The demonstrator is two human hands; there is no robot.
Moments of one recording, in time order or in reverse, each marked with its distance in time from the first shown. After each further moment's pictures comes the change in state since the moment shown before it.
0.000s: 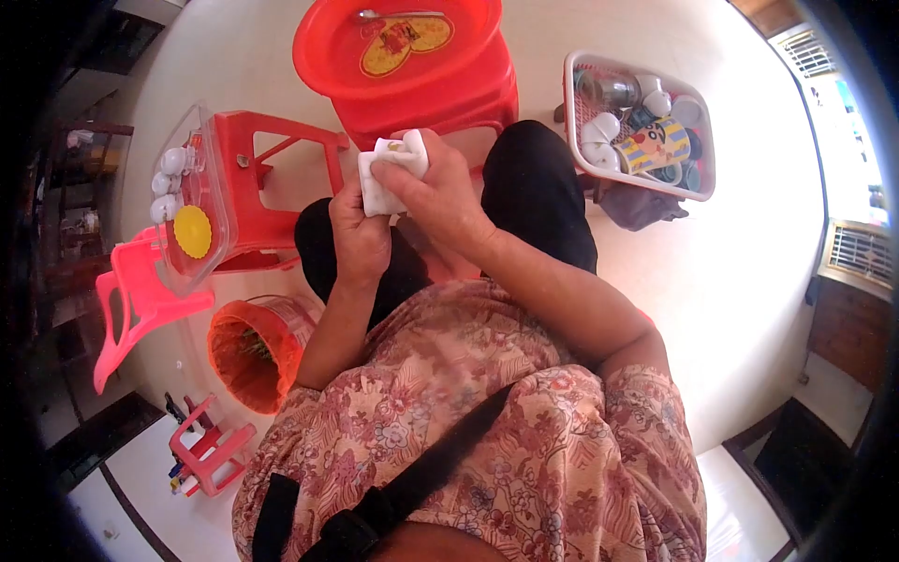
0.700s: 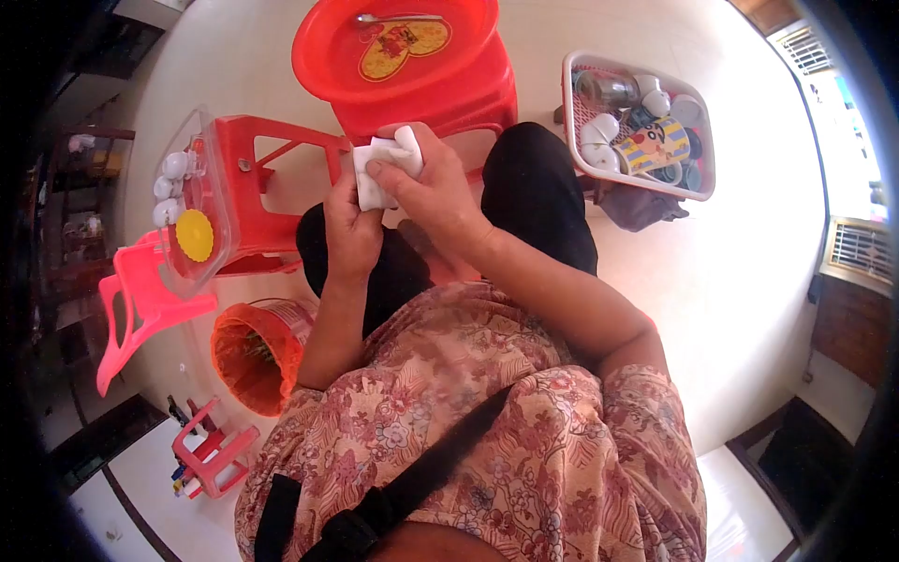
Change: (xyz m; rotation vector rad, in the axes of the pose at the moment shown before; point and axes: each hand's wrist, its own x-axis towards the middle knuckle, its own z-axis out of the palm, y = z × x) left_hand 0.011 0.007 -0.004 0.124 0.001 0.085; right_hand 0.005 -0.003 0.002 0.111 -0.003 -0.065
